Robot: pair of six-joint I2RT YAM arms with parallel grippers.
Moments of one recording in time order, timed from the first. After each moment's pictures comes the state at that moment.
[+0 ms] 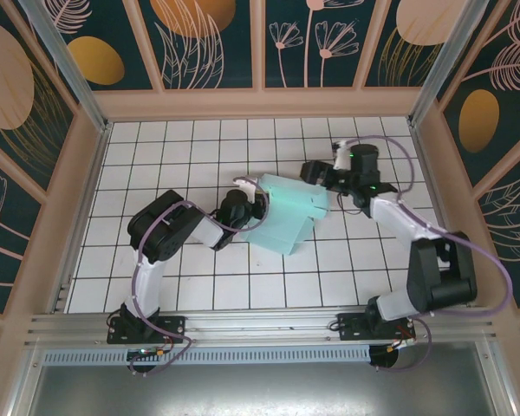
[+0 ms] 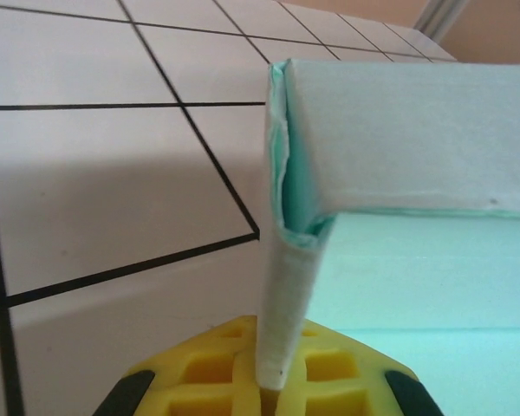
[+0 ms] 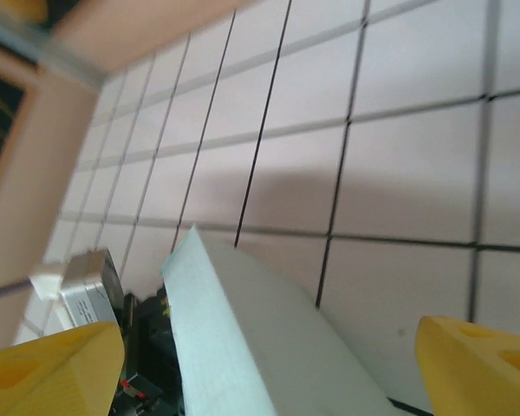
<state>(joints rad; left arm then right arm) -0.68 2.10 0.84 0.93 -0.03 -0.43 0.20 1.41 0.87 -0.01 -0.49 0.49</state>
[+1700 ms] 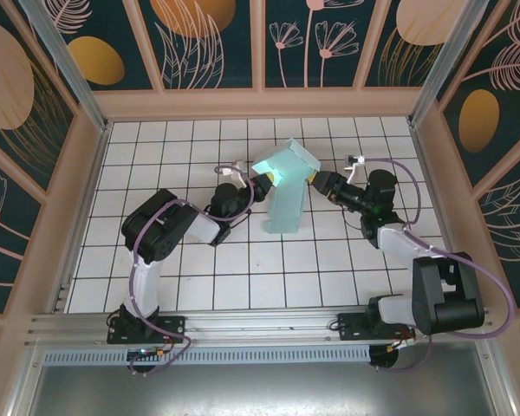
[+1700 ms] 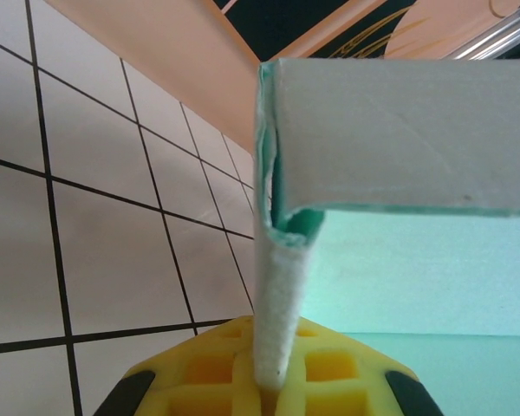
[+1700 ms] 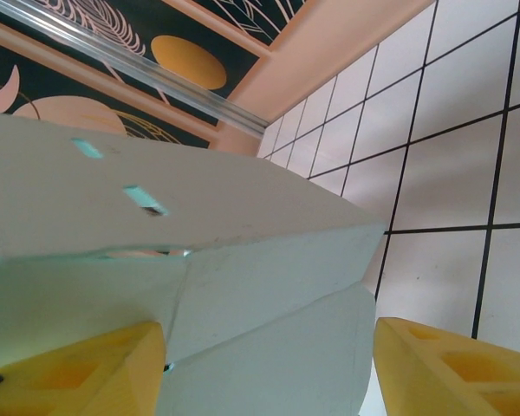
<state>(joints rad) -0.65 2.07 0.85 1.19 0.10 -0.99 0.15 1.30 0.54 0.58 -0.79 0.89</state>
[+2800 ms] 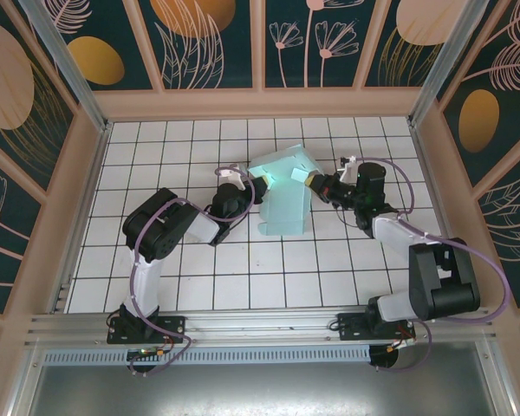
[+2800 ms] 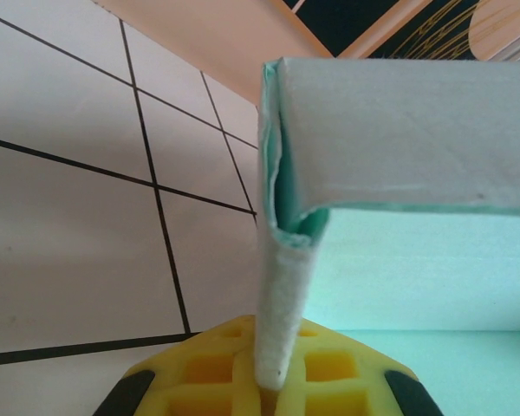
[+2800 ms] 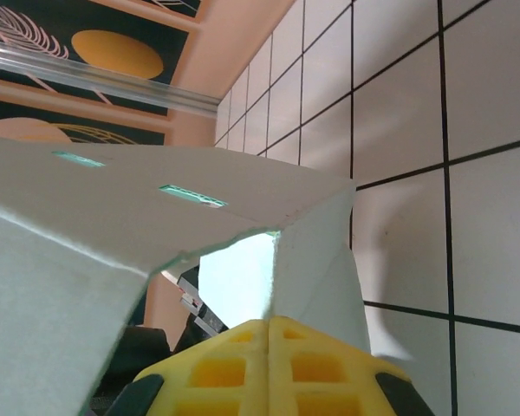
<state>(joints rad) -0.64 2.09 0.85 1.09 0.00 -0.82 0.19 1.40 0.64 0.37 -0.73 0.96</state>
